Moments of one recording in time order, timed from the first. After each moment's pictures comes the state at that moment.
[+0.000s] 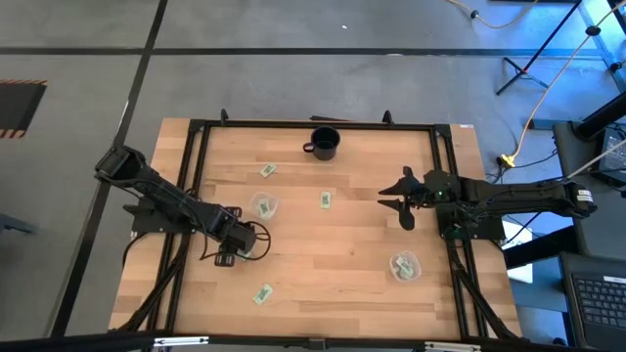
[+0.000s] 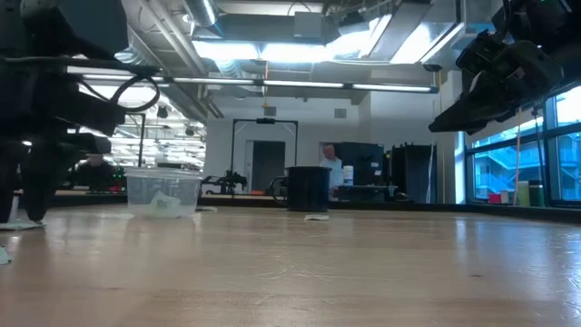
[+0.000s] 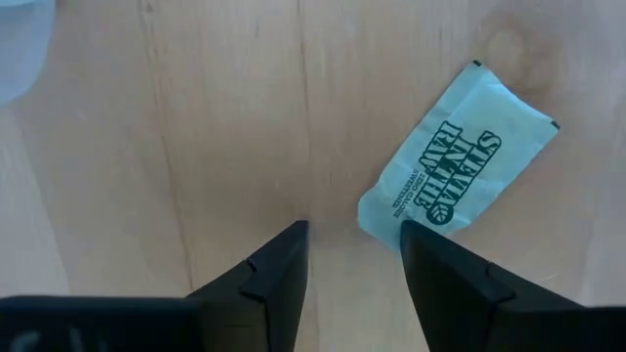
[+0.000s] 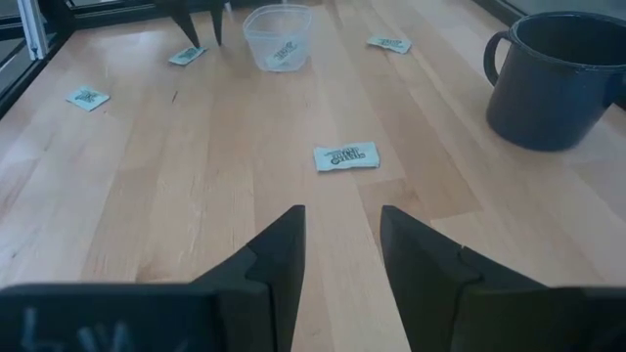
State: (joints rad) left arm -0.40 1.41 0.62 -0.71 -0.03 -0.40; right arm -0.11 0.62 0.24 -0.04 0.01 0.10
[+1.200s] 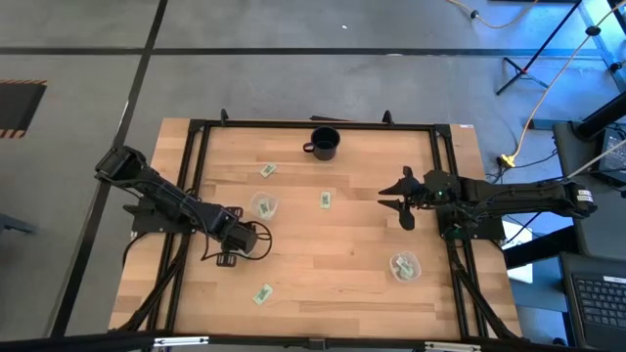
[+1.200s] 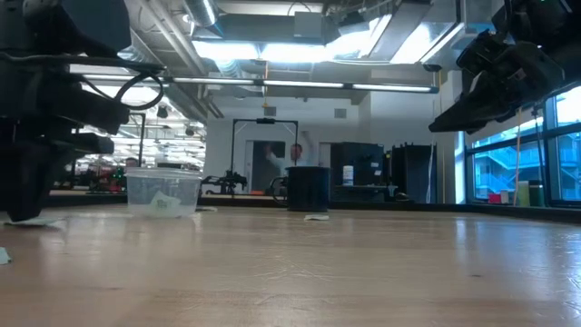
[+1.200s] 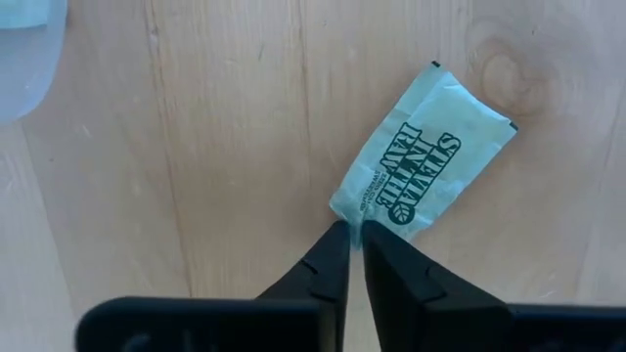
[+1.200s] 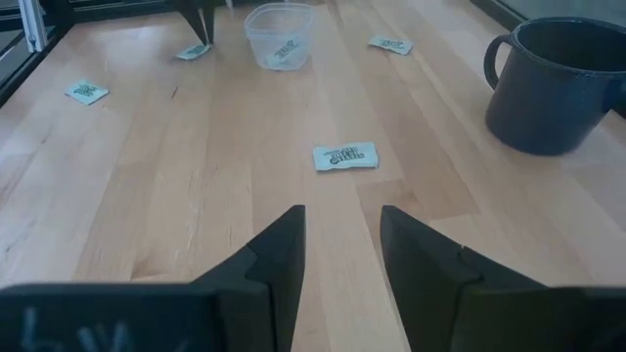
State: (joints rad) left arm -0.40 1.43 0.62 -0.68 -0.04 -0.41; right arm -0.11 0.62 0.24 -0.04 0.01 0.07
